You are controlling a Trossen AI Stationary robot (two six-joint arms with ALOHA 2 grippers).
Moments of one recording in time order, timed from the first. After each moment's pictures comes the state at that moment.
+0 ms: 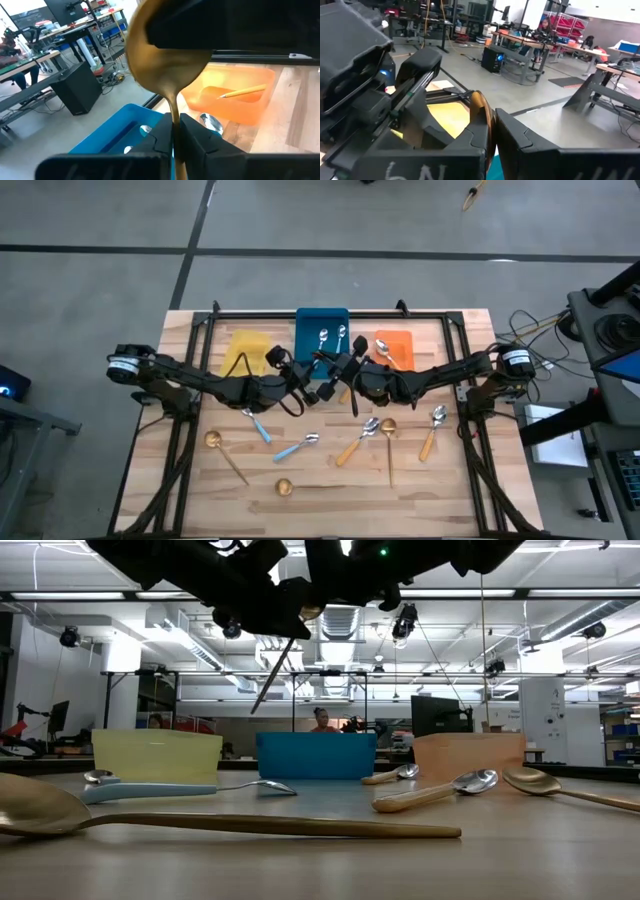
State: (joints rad) left arm -0.09 1.53 0.79 0.47 -0.84 0.07; right arm 0.06 1.66 1.03 0.59 0.71 -0.13
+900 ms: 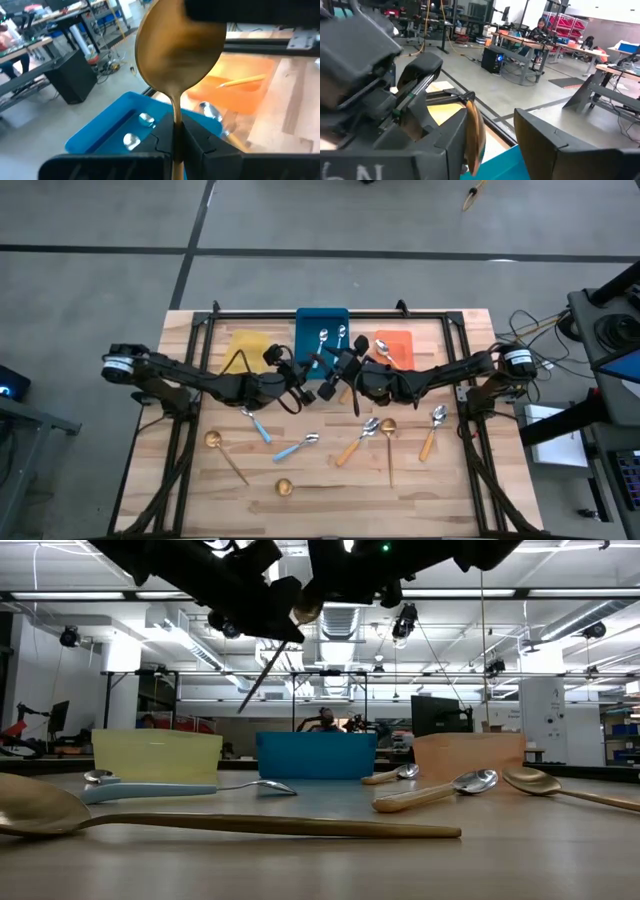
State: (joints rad) left arm -0.08 1.46 0.79 0.33 -0.80 -0.01; right arm 0.06 1.64 1.03 0.58 0.71 -0.13
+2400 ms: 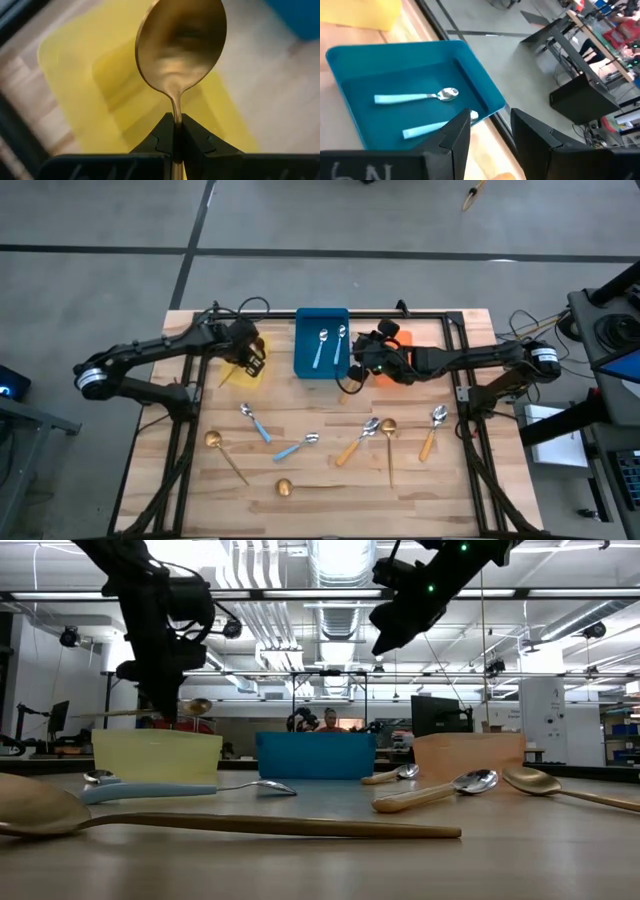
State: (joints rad) left arm 0.57 1.23 0.81 -0.81 -0.18 -0.28; right arm -0.10 1.45 1.03 -0.21 0.73 -0.12
